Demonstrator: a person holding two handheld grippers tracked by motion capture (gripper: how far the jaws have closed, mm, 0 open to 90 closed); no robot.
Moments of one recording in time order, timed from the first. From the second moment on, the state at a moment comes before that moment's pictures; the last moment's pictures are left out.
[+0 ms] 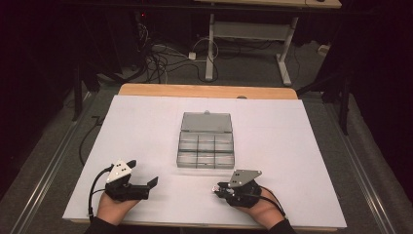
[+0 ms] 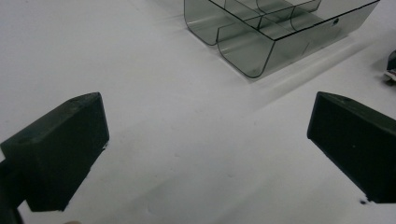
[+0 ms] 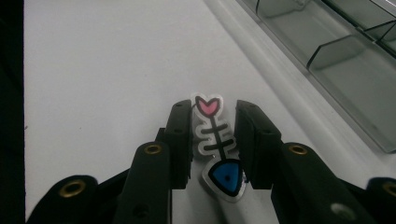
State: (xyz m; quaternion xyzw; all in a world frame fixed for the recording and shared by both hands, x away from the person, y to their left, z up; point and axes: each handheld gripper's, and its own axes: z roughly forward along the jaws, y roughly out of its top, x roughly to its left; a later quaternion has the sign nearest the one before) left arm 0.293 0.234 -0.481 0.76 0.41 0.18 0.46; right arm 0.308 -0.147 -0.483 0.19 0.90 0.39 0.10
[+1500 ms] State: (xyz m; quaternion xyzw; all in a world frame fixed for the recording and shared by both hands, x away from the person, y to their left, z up) left arm 0.291 0.229 -0.486 0.77 0.39 0.18 0.47; right arm 0.306 -0.147 -0.483 0.18 0.90 0.39 0.10
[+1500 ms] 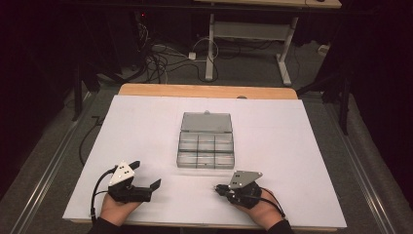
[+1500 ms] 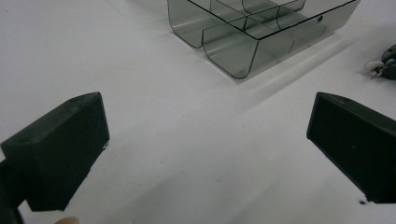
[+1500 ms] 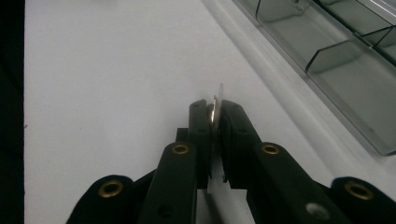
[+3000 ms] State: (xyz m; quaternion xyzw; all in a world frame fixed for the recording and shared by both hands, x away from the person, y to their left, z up) left arm 0.292 0.230 -0.486 0.77 0.38 0.17 0.47; right arm 0.336 -0.120 -0.434 0.21 0.87 0.42 0.14
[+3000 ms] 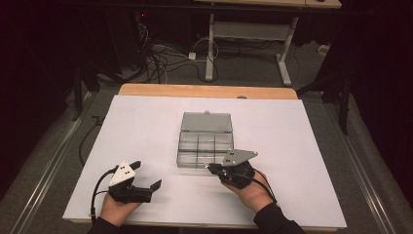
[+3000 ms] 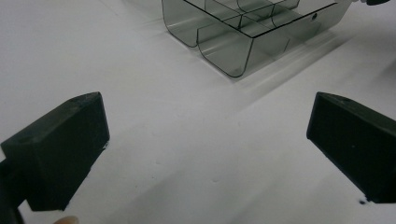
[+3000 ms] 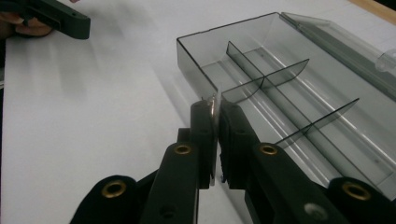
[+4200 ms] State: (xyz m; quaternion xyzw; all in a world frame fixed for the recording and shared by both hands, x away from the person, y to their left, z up) left arm 0.290 0.229 -0.486 0.77 0.38 0.18 0.48; right arm 0.387 -0.041 -0.443 0.23 0.88 0.40 0.13
